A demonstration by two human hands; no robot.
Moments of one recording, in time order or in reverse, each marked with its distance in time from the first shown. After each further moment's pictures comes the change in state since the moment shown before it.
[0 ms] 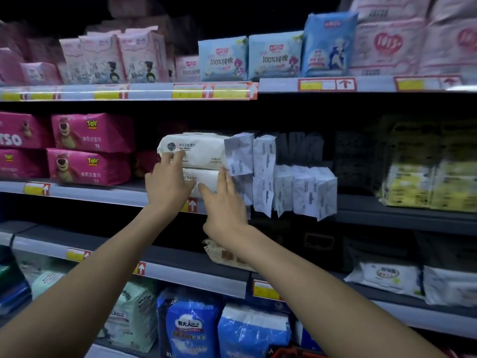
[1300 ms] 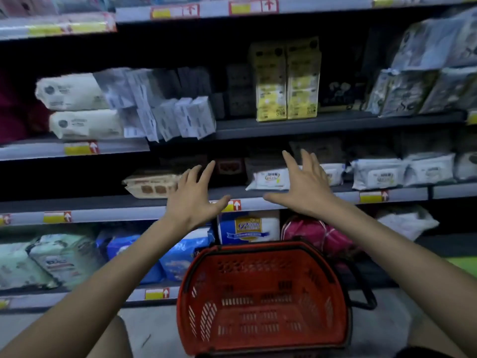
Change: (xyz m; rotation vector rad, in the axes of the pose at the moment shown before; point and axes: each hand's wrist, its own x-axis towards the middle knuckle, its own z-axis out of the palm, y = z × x) left_hand -0.263 0.208 0.022 -0.107 -0.418 0.386; right_hand -0.333 0.251 -0.109 -0.028 -0.079 0.556
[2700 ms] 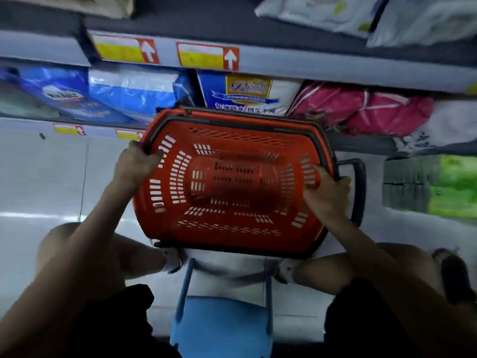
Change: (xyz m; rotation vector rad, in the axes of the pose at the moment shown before) left_hand -0.068 -0.133 0.212 -0.291 -0.835 -1.034; right_hand -0.047 0.139 0.226 0.092 -0.598 0.728
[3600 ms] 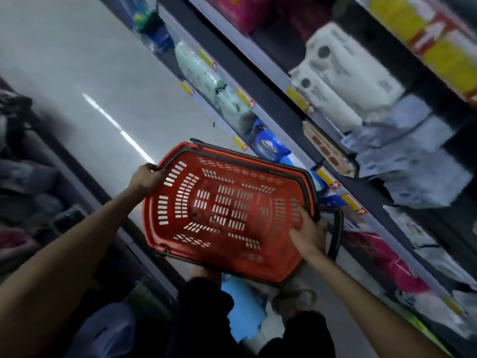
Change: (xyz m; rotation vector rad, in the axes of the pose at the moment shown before) left_hand -0.251 -0.275 -0.402 -0.628 0.139 -0.483; right_hand -0.326 -0.372 -0.084 -0.371 -0.346 -0.449
